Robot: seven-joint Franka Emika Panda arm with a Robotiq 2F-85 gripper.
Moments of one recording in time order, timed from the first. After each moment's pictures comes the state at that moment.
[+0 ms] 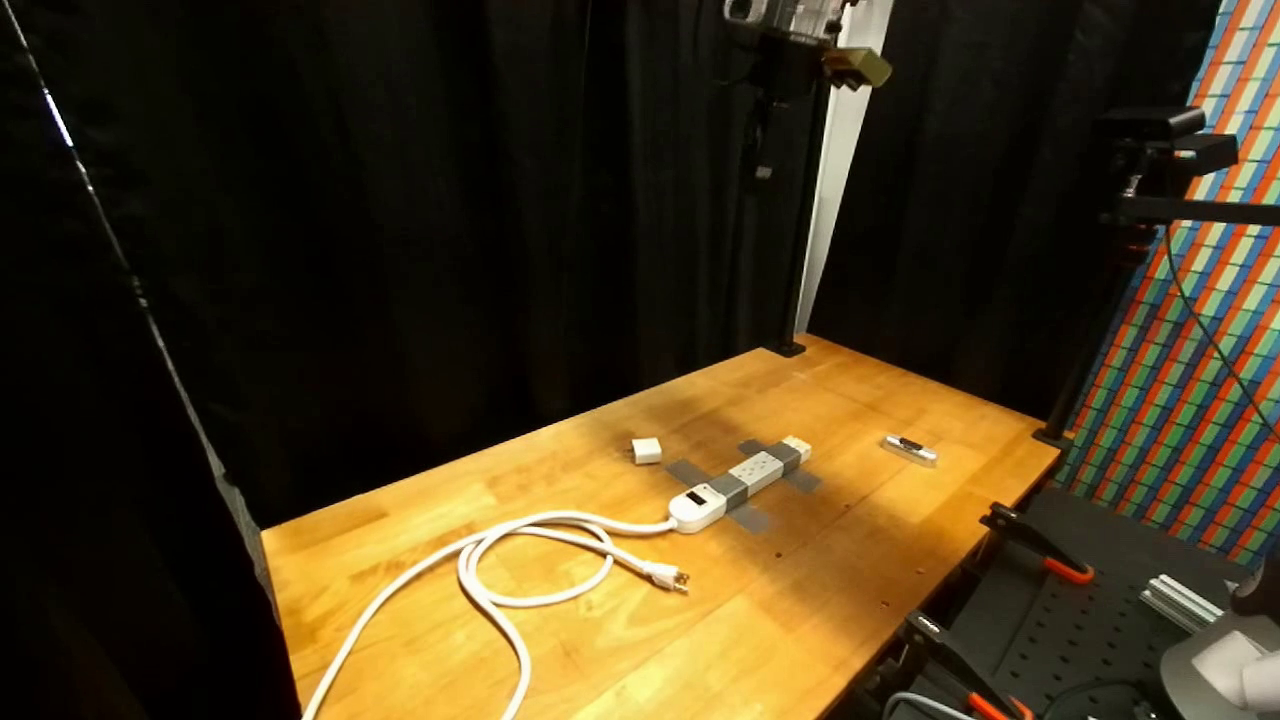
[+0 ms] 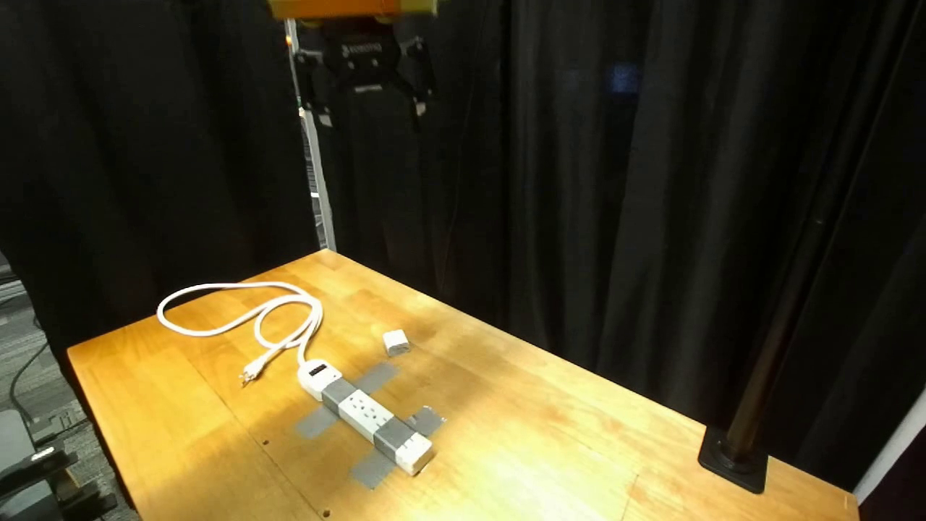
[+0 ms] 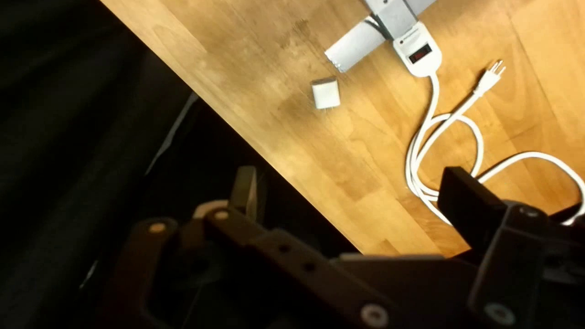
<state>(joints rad) 0.07 0.01 -0.16 -2.00 0.09 2.18 -0.99</state>
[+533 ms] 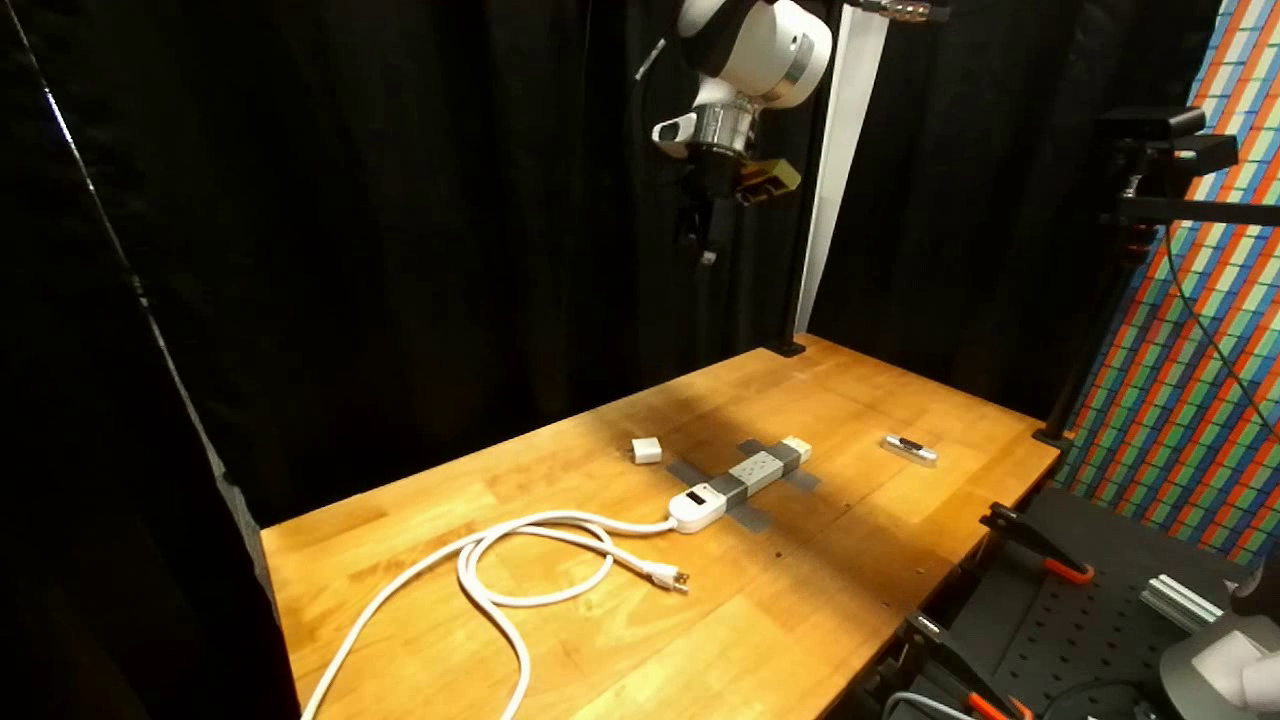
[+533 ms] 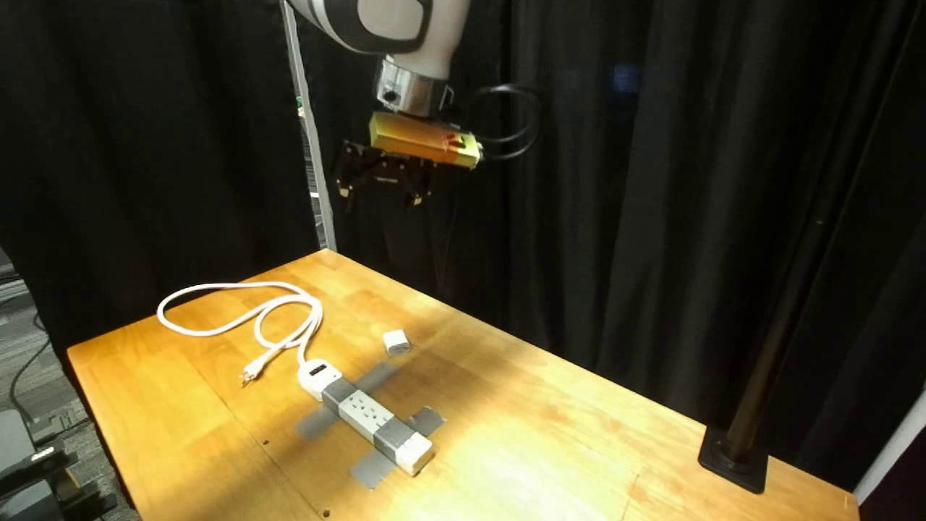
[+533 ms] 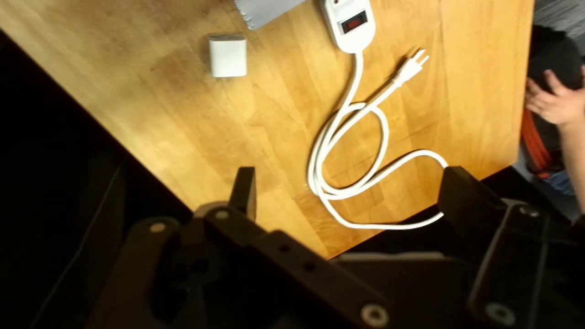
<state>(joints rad) -0.08 0.44 0.00 -1.66 0.33 1.91 -1.32</state>
